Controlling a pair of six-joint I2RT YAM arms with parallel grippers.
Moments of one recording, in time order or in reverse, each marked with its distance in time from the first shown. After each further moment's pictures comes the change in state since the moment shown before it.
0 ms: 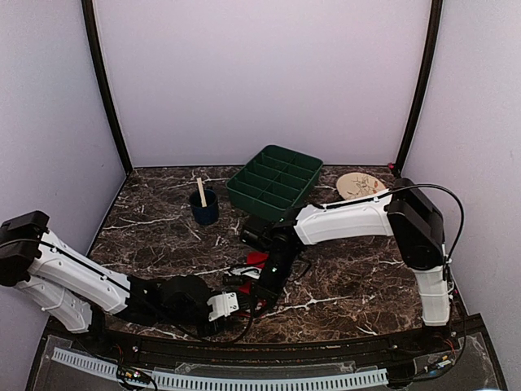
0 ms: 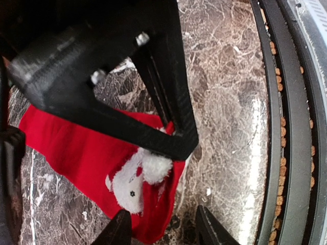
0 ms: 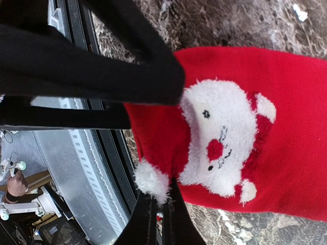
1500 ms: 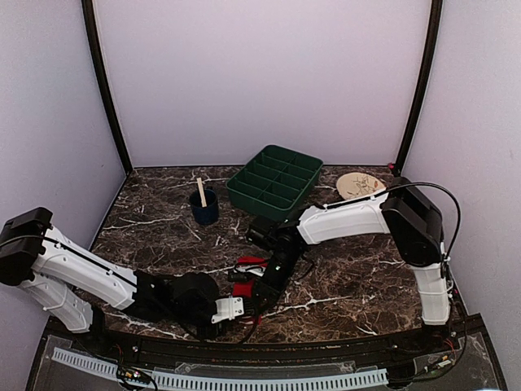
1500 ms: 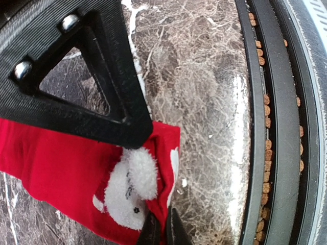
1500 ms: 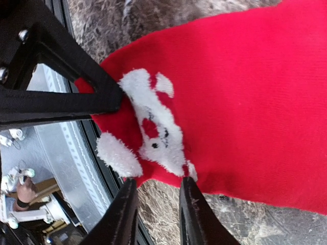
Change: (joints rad) left arm 0.021 0.050 0.084 -0.175 0.094 0.024; right arm -0.040 0.014 -0.048 0.068 -0.037 0.032
